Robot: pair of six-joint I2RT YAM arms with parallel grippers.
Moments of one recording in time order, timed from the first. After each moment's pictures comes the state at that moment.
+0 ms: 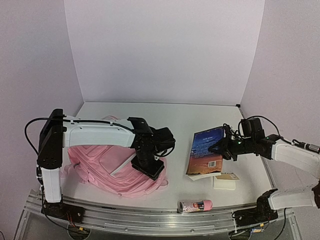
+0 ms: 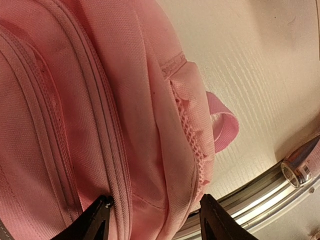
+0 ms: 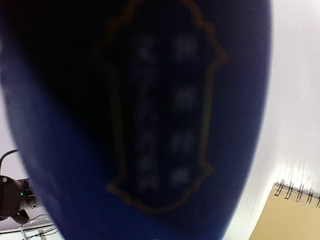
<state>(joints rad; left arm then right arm) -1.16 1.98 1.61 -1.07 -0.02 -0.55 0.38 1.12 0.64 -0.28 -0.55 0.80</state>
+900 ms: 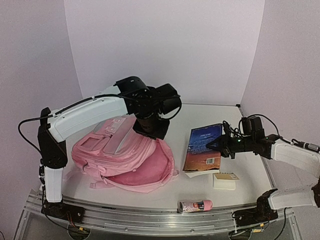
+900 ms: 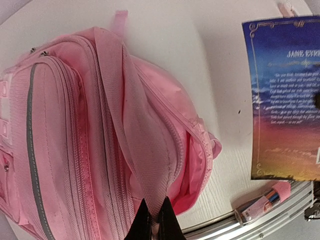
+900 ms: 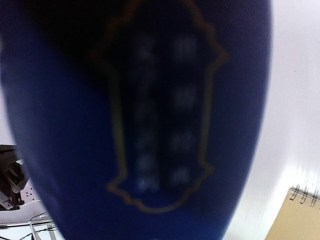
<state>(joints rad) -1.16 2.03 2.16 -1.36 -0.31 -0.69 0.38 1.13 0.64 -0.22 -0.60 0.83</state>
